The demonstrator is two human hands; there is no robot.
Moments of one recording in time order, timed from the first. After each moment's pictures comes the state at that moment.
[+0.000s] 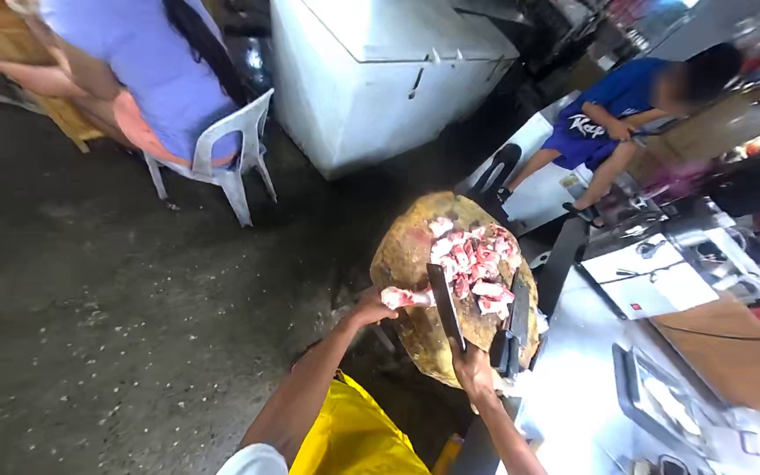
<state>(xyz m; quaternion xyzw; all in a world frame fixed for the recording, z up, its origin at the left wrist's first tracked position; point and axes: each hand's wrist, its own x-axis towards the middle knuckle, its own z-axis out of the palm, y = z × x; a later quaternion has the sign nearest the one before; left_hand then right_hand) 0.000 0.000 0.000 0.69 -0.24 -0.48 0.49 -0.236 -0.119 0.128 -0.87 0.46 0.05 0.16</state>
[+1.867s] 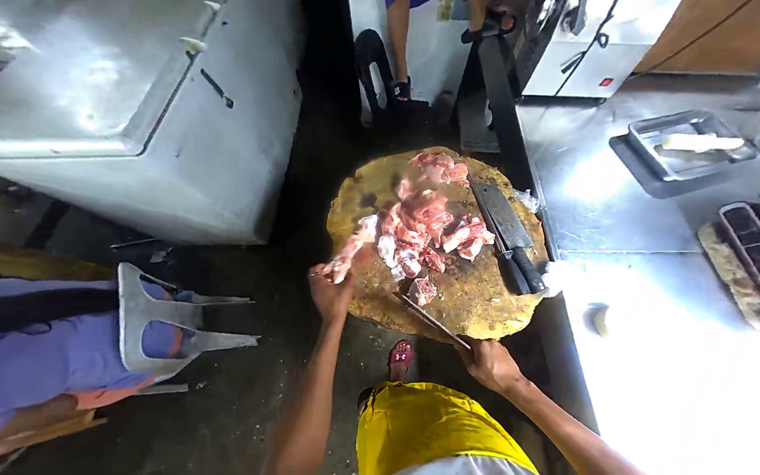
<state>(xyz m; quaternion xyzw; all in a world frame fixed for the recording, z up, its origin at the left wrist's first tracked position) 0.124 -0.135 0.084 0.85 -0.32 -0.17 0.39 -0.228 -0.115 0.114 -0.75 0.54 0.15 0.35</state>
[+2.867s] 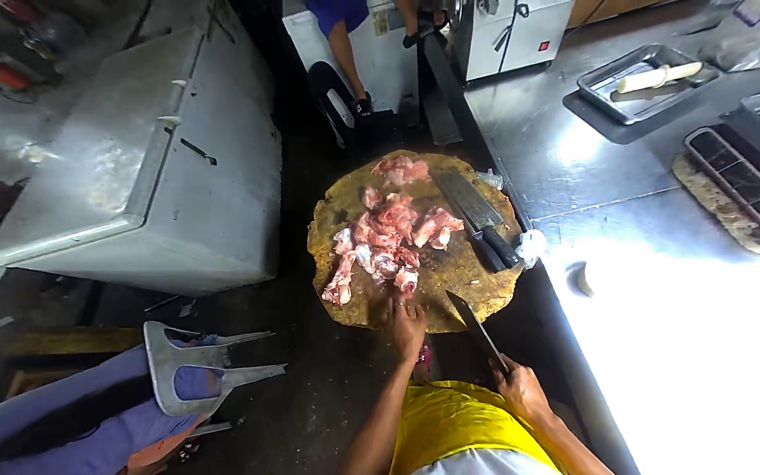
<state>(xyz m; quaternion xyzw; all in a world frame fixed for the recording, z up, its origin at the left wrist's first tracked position) -0.074 -0.108 0.050 0.78 -0.51 -0.18 0.31 -0.330 -0.018 0.047 -0.60 0.69 -0.04 0.41</state>
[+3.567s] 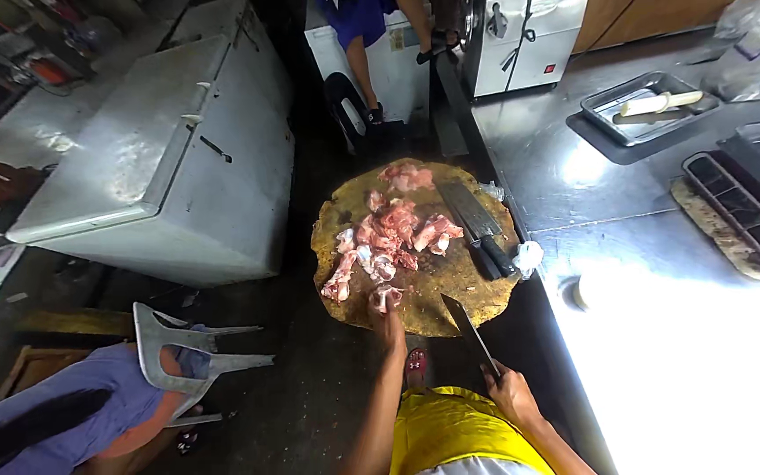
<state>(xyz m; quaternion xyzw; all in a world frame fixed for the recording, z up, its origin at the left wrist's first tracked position) -0.076 -0.112 0.076 0.74 -0.18 -0.34 0.55 -0.337 -0.025 0.045 -0.61 0.68 -0.03 0.41</state>
